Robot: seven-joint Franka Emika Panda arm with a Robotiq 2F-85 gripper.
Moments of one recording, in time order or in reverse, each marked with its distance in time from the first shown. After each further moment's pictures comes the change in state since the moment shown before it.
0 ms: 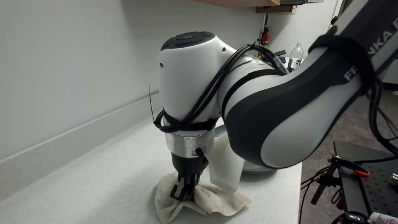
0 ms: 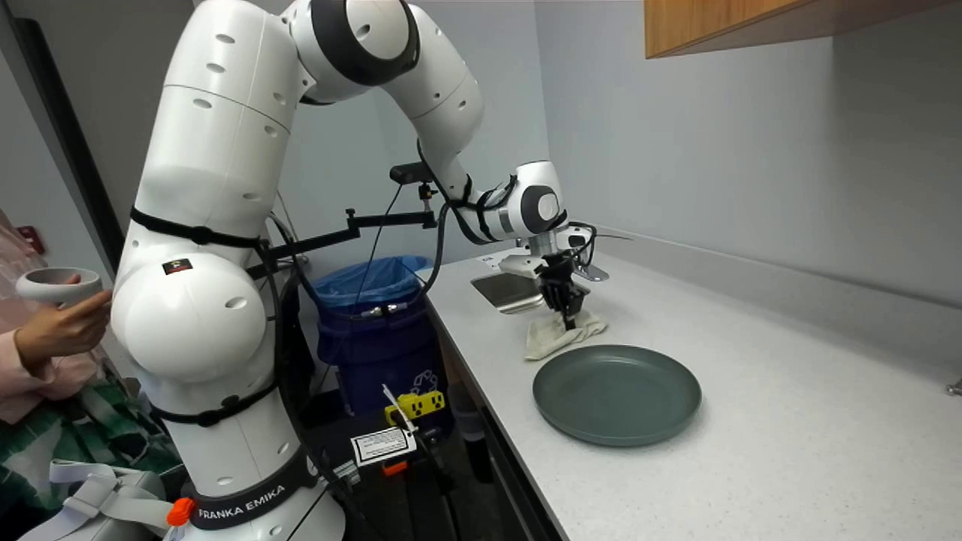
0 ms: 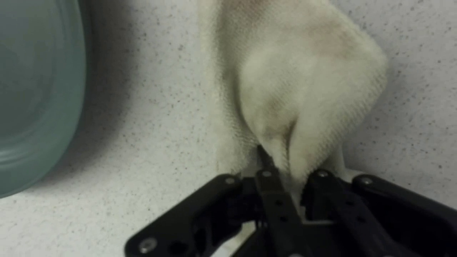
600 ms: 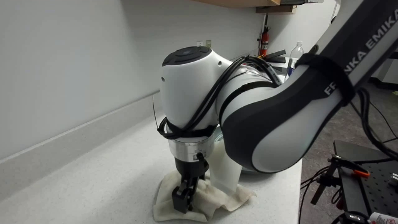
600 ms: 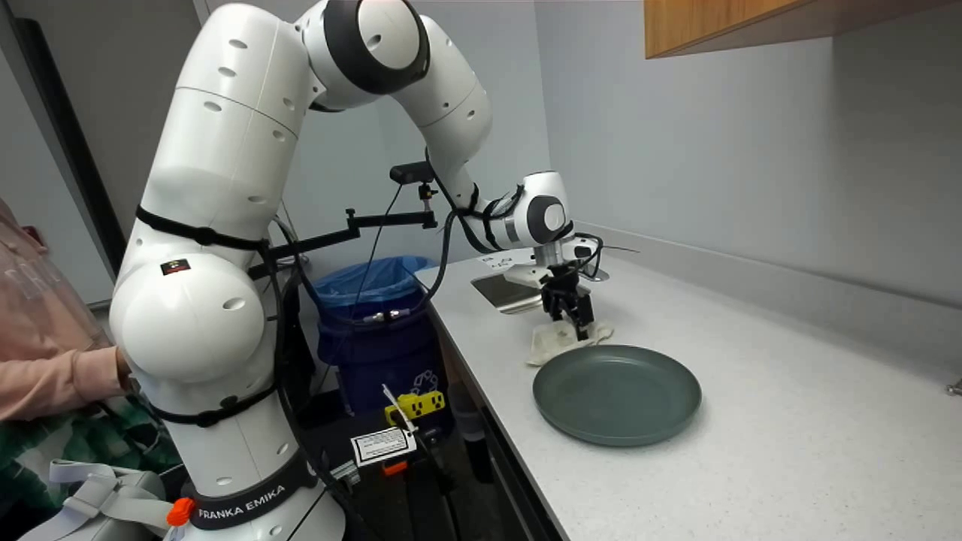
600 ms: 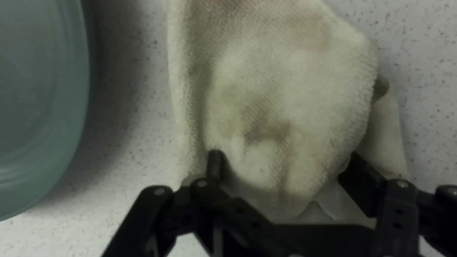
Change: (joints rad) arm -0.014 0.046 -0.005 0.016 -0.004 -0.001 -0.004
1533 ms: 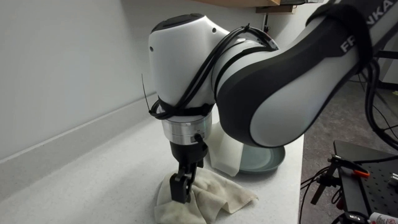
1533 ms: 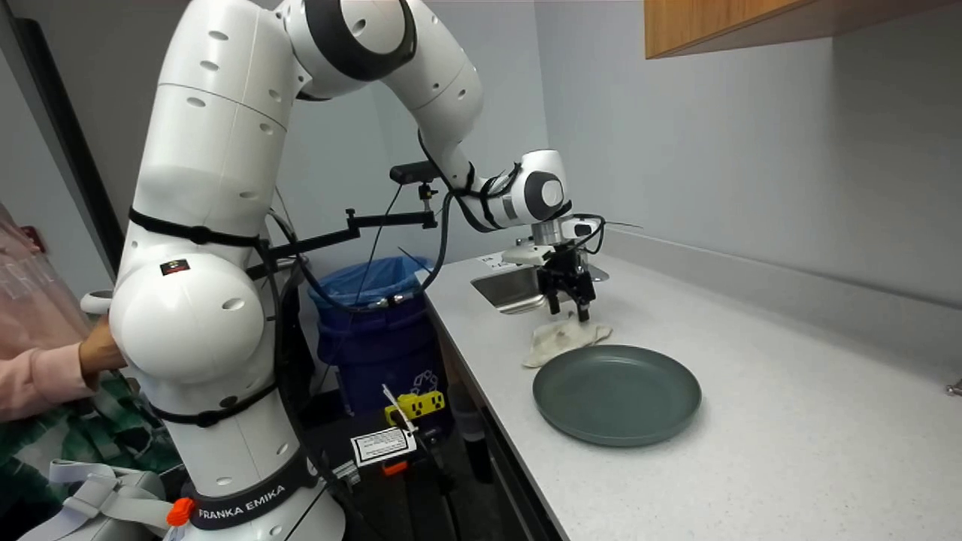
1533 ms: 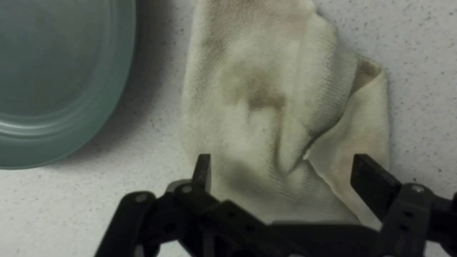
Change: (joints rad) arm -0.005 -0.067 0.015 0.021 0.007 -0.108 -0.089
